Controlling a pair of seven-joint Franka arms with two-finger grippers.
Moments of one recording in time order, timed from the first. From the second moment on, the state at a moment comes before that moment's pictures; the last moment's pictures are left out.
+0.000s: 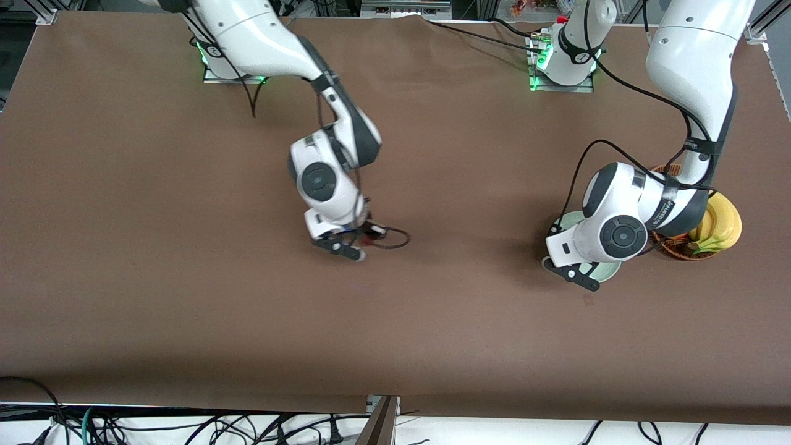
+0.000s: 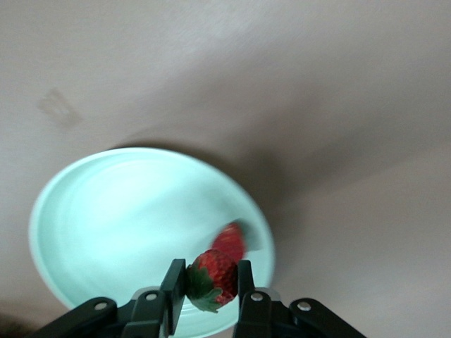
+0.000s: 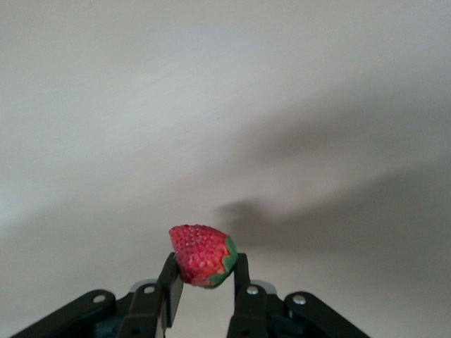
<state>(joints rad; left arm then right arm) 0.04 0.61 -0.26 -1.64 0.29 1.94 0.19 0.80 0.81 -0.15 -1.44 0.34 2.38 0.88</state>
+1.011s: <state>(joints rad) 0.08 0.62 -0.28 -1.64 0.16 1.94 0.26 0.89 1.02 -0.19 -1.10 0.34 2.42 0.95</state>
